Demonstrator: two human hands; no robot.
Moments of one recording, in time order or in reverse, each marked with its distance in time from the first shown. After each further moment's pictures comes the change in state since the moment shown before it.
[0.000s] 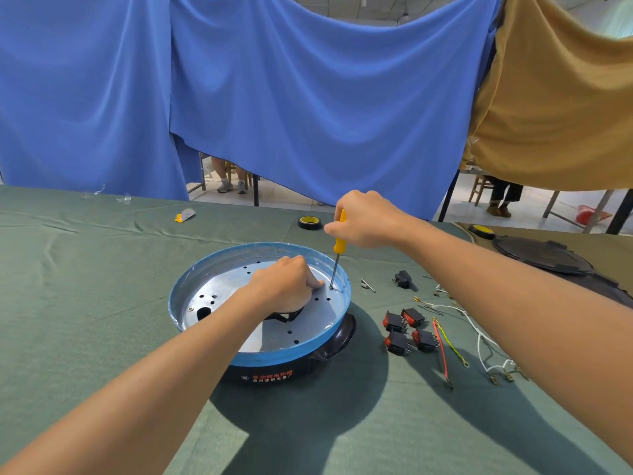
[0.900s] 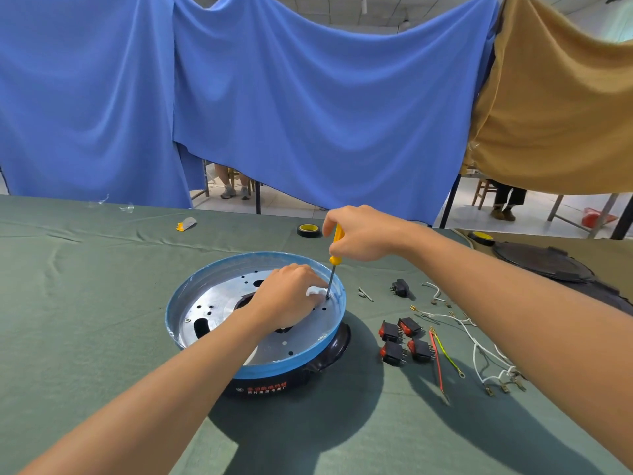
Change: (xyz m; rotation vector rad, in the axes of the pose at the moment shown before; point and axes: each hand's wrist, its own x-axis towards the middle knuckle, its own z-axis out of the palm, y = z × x) left_hand 0.001 0.001 0.009 0.069 0.146 0.188; right_hand -0.009 0.000 -0.016 -0.043 -0.170 -0.110
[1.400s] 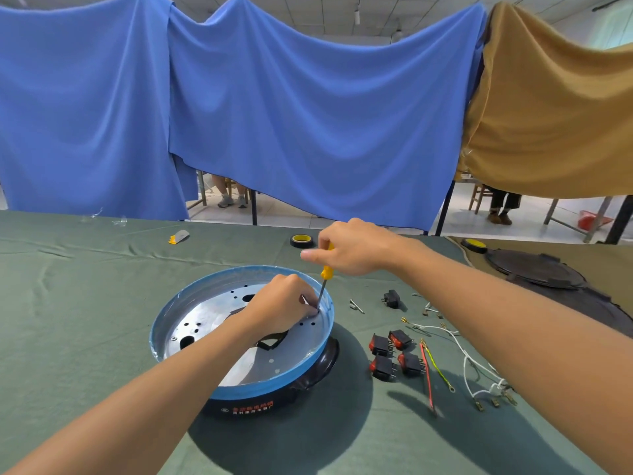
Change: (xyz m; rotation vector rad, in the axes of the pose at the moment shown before) left_hand 0.018 0.001 0.000 -0.103 -0.067 -0.080; right_hand 0.003 0.014 0.001 -0.088 0.046 -0.058
